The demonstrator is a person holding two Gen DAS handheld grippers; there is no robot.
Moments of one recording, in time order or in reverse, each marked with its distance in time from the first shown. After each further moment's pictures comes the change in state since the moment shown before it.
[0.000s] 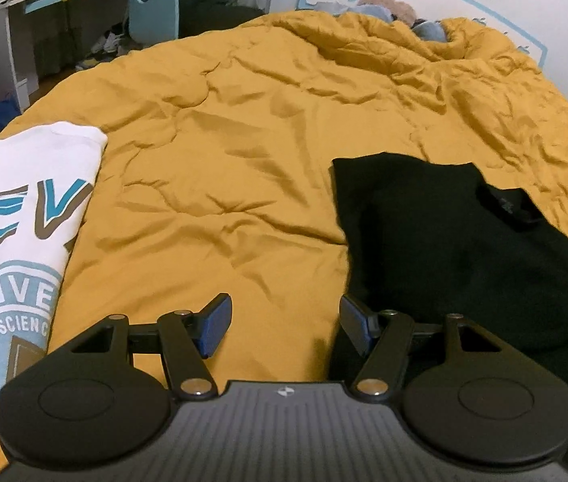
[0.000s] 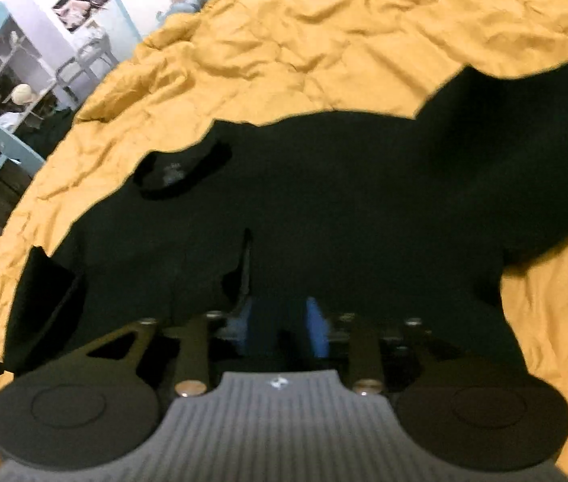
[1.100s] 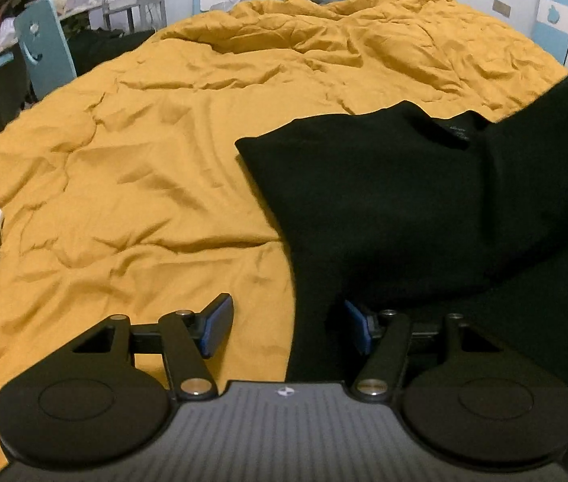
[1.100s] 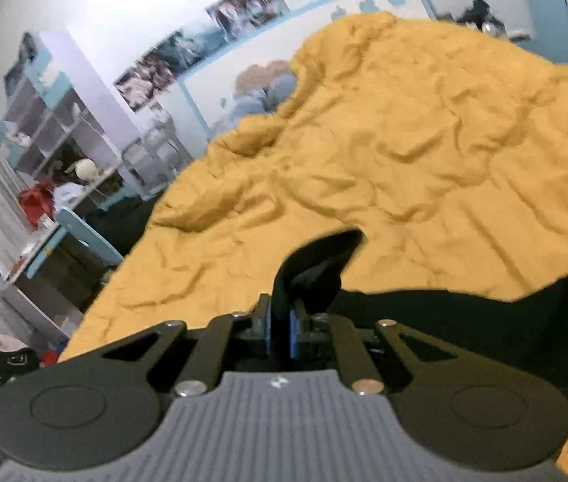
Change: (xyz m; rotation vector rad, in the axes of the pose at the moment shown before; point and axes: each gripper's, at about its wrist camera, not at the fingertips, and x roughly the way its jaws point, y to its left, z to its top) left arm 0.057 -0.053 -0.010 0.343 -0.017 -0.066; right arm -0.043 0.070 0.111 0.011 -0.193 0.157
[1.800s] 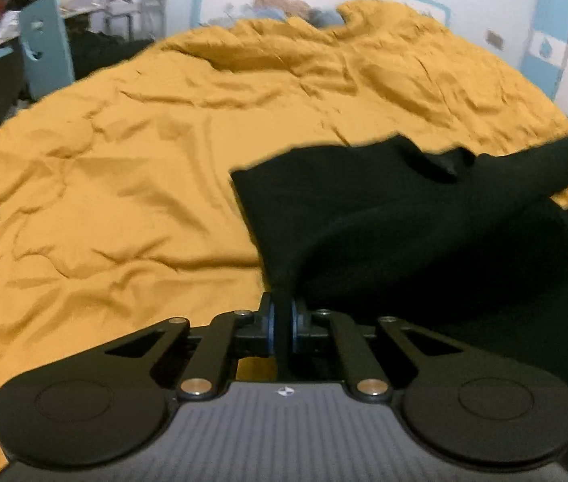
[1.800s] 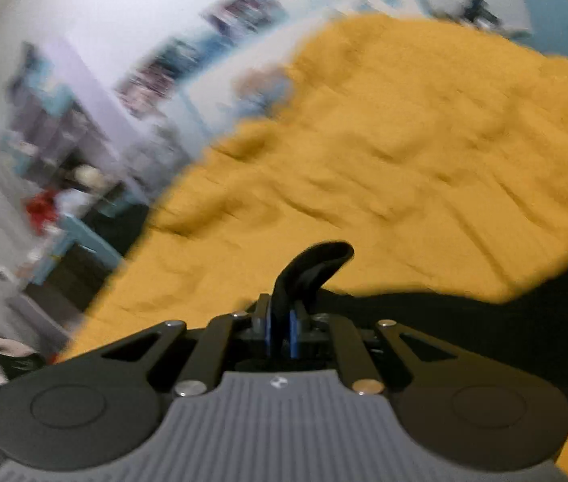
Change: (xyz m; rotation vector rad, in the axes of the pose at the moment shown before) left arm -0.007 0.015 0.004 -0.050 -0.040 -0.088; right arm 0.000 -0.063 -0.021 0.020 0.033 -0.085
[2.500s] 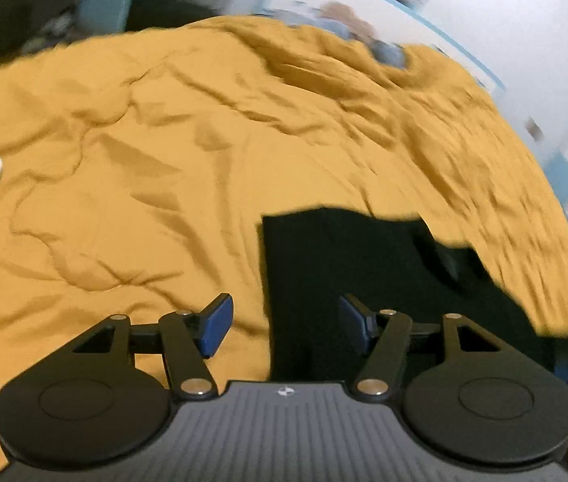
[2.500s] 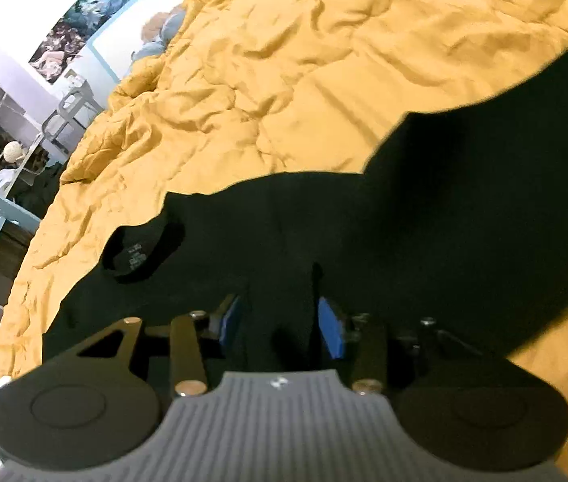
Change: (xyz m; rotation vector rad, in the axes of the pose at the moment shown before) left arm 0.010 0.050 0.052 -0.412 -0.016 -0.068; right arm 0.037 -0.075 -0.035 0.095 0.109 -0.060
